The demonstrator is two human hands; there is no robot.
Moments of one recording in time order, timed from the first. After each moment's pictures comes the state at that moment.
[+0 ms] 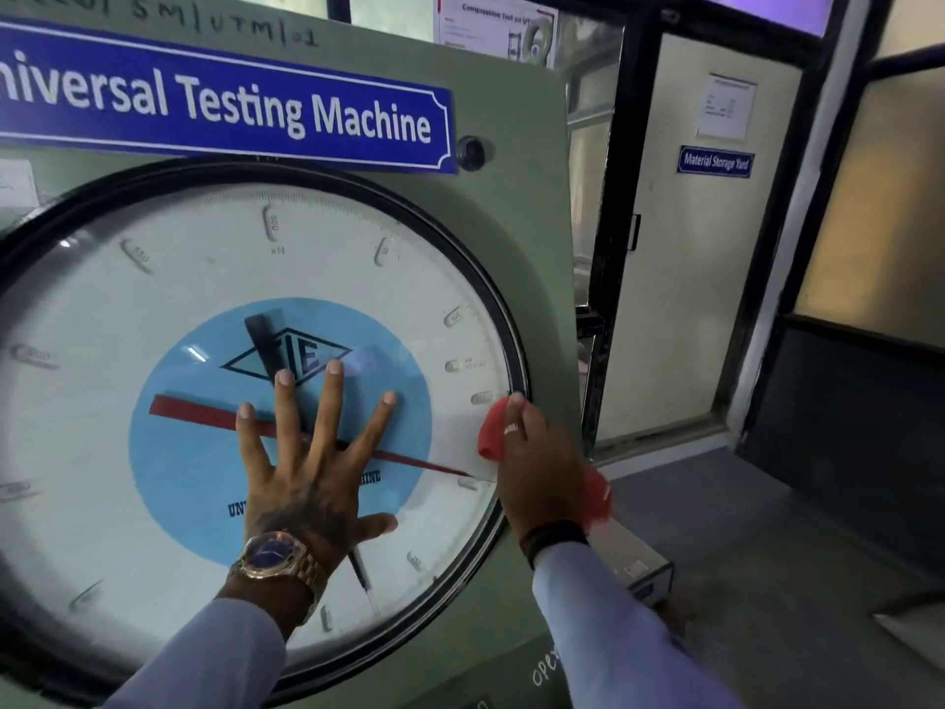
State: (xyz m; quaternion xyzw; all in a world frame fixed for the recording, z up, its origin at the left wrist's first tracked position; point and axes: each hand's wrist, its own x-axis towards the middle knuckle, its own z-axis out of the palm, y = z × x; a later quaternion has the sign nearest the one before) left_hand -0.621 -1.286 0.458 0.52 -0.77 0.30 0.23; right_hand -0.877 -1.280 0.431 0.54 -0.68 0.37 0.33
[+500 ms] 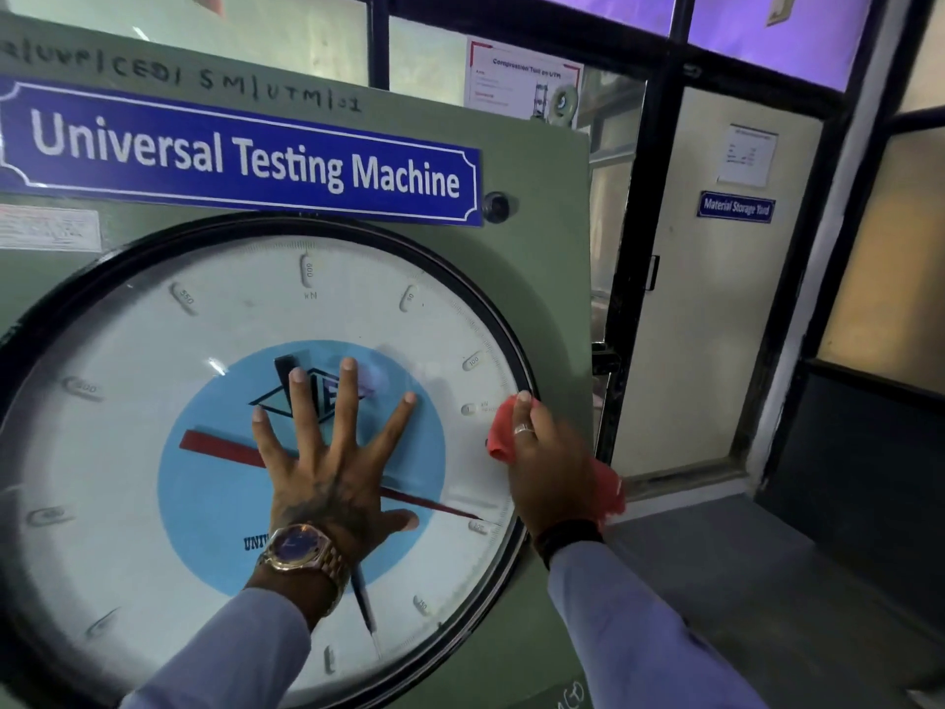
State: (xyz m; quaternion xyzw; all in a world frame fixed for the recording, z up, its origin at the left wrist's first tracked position) left_hand -0.639 -1.289 0.504 0.58 -0.74 0.27 0.23; right_hand -0.888 -1.298 0.489 0.60 -0.67 0.32 0.30
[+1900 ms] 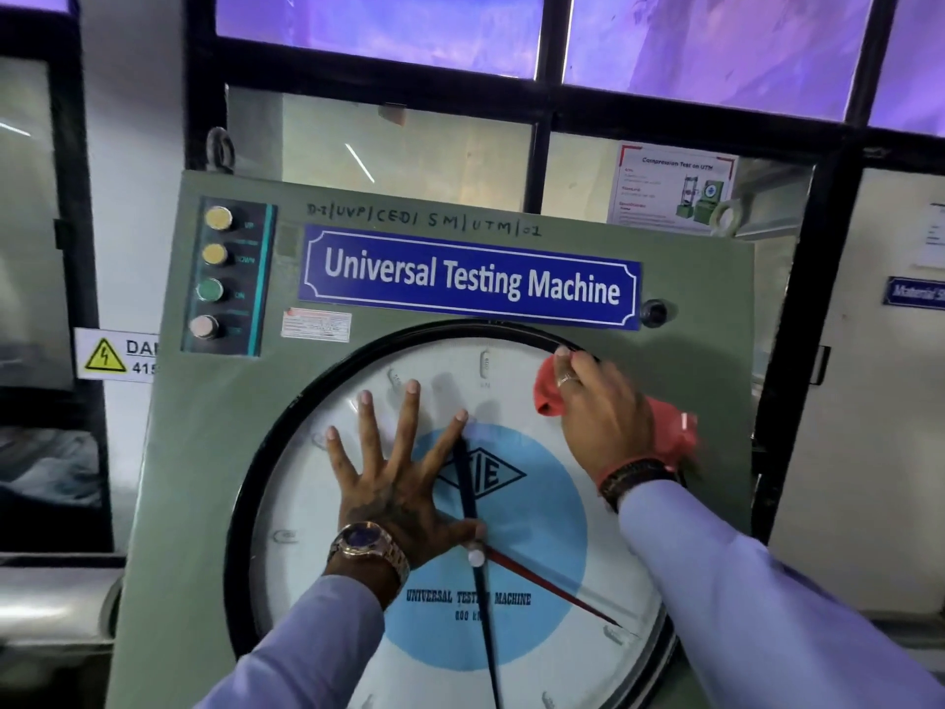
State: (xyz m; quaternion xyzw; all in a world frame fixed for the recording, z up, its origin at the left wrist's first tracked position) left_hand -0.537 -1.294 0.563 0.65 -0.66 0.25 0.28; right_hand -0.787 -1.348 0.655 0.67 -0.46 0.38 0.45
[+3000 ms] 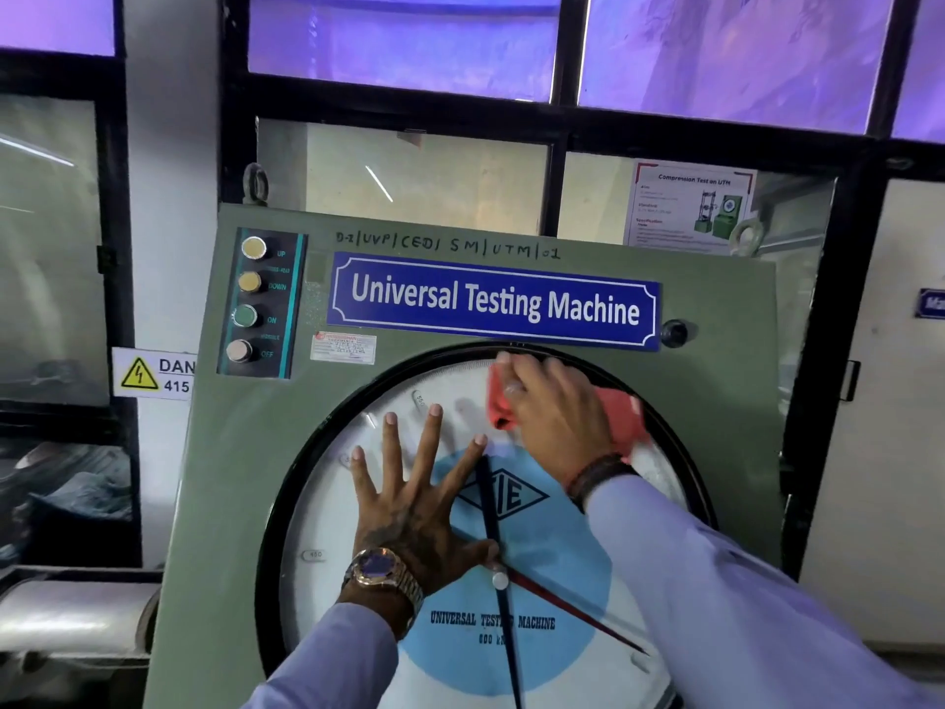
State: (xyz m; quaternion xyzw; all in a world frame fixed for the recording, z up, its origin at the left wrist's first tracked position) left_hand -0.528 -1.282 0.568 0.63 -0.69 0.23 0.25; right_hand -0.721 -1.338 0.681 0.74 -0.39 0.28 0.47
